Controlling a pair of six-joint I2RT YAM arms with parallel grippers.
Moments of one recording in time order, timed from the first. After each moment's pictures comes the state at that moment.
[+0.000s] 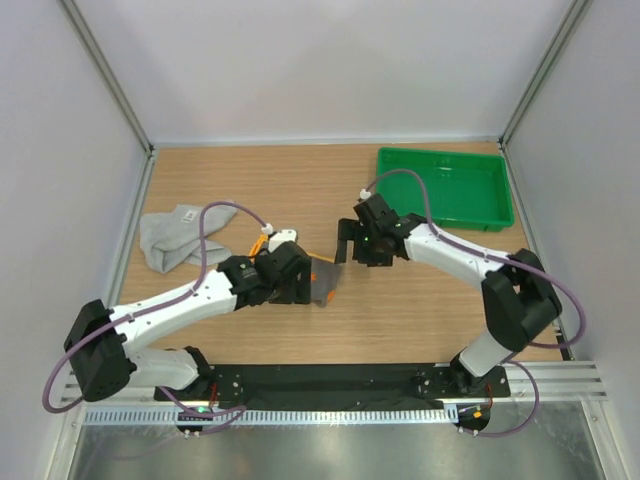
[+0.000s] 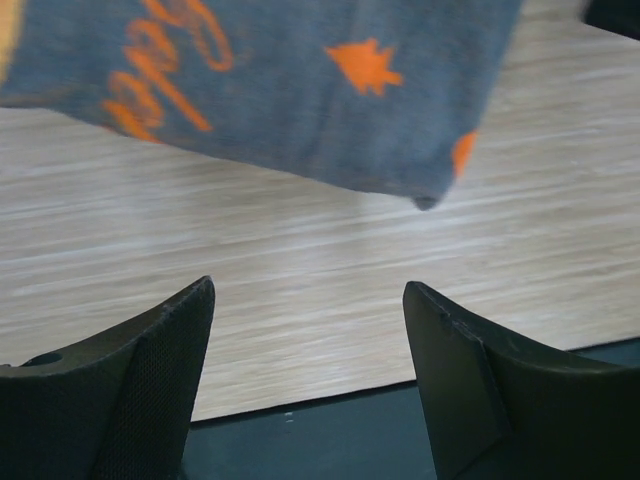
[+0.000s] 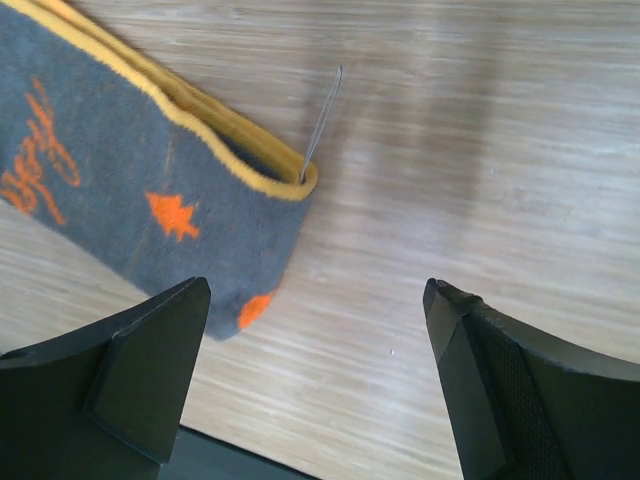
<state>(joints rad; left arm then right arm) -0.91 1.25 0.94 -0.76 -0.33 -0.76 0.65 1.54 1.06 -0.50 0.00 0.65</state>
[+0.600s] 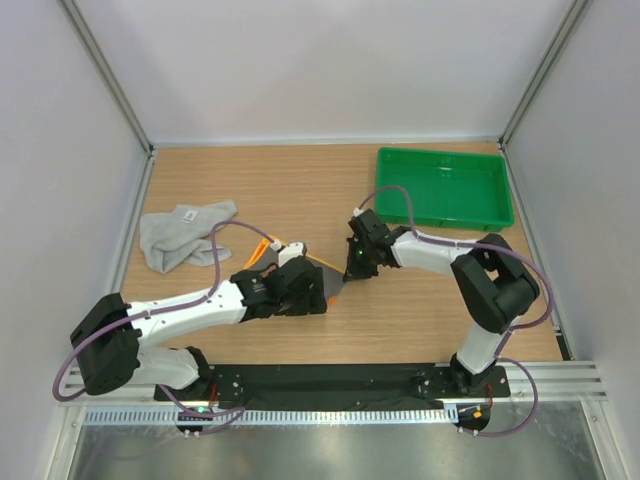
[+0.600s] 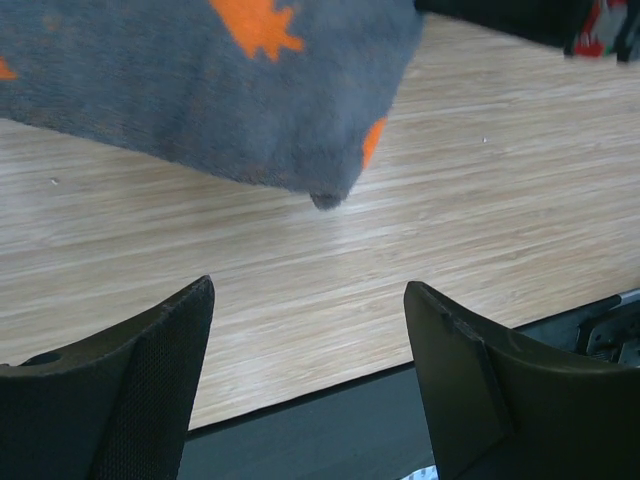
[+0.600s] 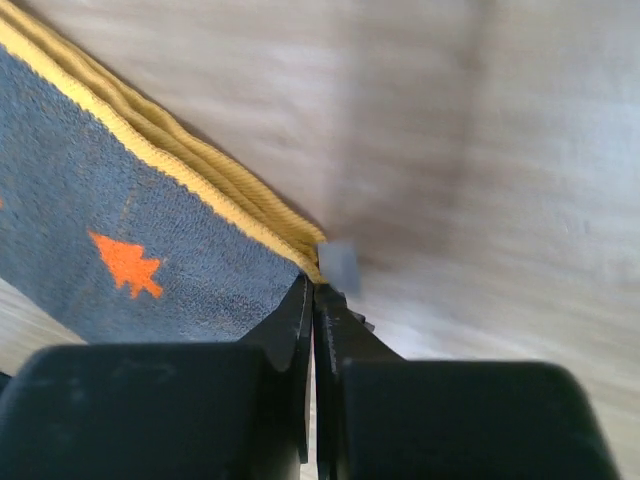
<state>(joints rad) -1.01 1.31 0.80 -0.47 -0.22 -0.96 0.64 1.77 1.03 -0.33 -0.11 0.65</state>
